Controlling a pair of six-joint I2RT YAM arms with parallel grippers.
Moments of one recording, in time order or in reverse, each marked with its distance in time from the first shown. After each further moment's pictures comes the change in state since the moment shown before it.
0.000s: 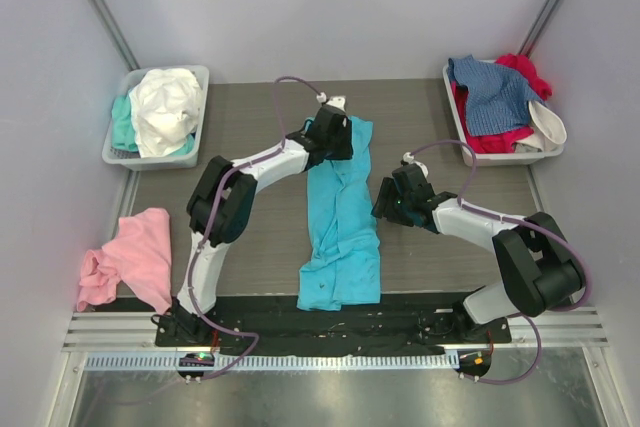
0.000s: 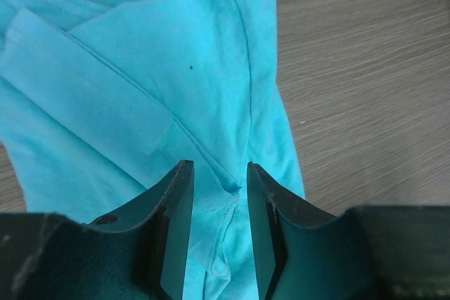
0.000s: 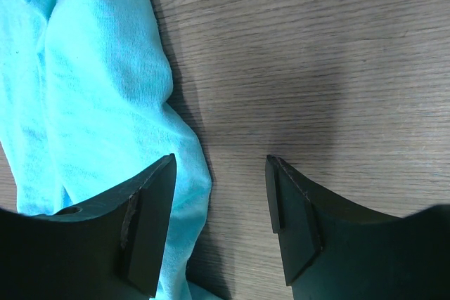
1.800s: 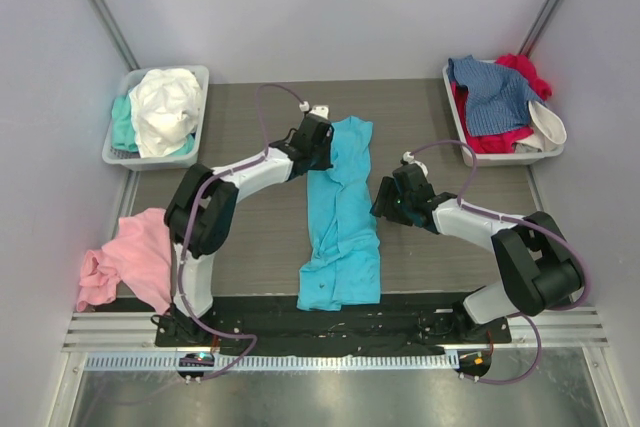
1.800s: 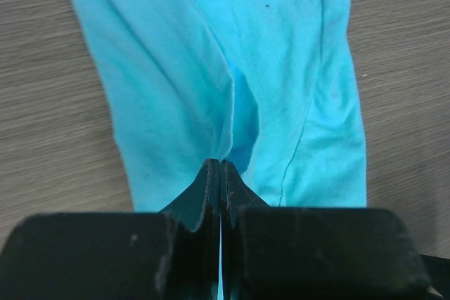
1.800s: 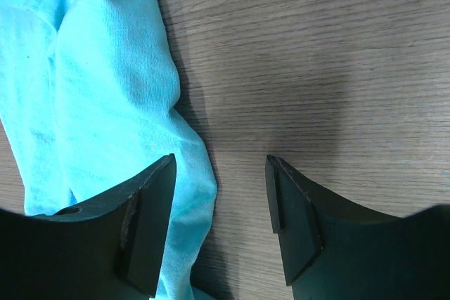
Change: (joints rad) left arm 0.016 -0.145 -0.206 -0.025 -0.070 0.026; right arm -0.005 0.006 -0.008 0.034 -0.012 0.000
